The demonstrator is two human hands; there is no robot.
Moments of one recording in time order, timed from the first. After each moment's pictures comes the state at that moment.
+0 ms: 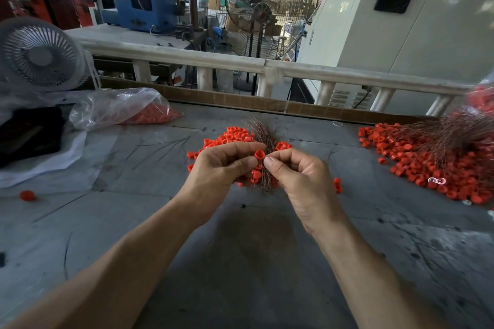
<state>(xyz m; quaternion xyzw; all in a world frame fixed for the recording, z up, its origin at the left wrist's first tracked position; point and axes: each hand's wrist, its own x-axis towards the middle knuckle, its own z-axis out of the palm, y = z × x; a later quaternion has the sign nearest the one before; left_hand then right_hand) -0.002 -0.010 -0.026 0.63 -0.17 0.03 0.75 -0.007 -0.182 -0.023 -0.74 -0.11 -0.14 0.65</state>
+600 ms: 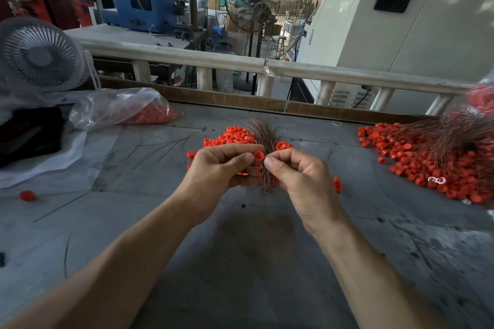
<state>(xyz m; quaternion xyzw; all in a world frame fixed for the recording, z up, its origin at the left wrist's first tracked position) -0.001 -0.009 -0.024 0.59 -0.13 -0.02 0.79 -0.010 -0.182 -0.018 -0.74 -0.10 -0.12 0.65</state>
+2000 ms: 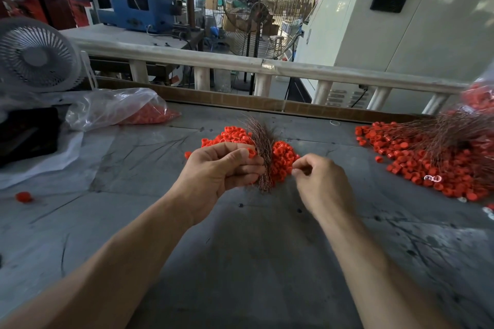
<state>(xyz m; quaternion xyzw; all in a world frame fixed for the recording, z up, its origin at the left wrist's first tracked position) -0.009 -0.009 -0.013 0.52 -0.08 -0.06 0.85 0.010 -0.216 -0.028 -0.94 0.07 -0.20 0.28</state>
